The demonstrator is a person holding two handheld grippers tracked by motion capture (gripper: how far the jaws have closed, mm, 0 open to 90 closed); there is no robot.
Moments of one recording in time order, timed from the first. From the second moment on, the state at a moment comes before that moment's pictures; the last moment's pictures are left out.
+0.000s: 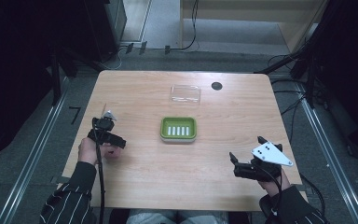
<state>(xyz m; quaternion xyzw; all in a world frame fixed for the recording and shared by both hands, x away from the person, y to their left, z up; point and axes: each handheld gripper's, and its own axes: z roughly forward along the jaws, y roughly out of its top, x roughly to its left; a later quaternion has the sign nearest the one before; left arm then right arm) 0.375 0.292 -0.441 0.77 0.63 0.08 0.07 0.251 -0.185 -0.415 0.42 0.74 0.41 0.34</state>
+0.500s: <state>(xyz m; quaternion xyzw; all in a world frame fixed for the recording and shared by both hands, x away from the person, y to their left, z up) 0.380 0.289 -0.448 0.77 0.63 0.09 0.06 0.247 -0.188 -0.415 0.42 0.74 0.41 0.34</state>
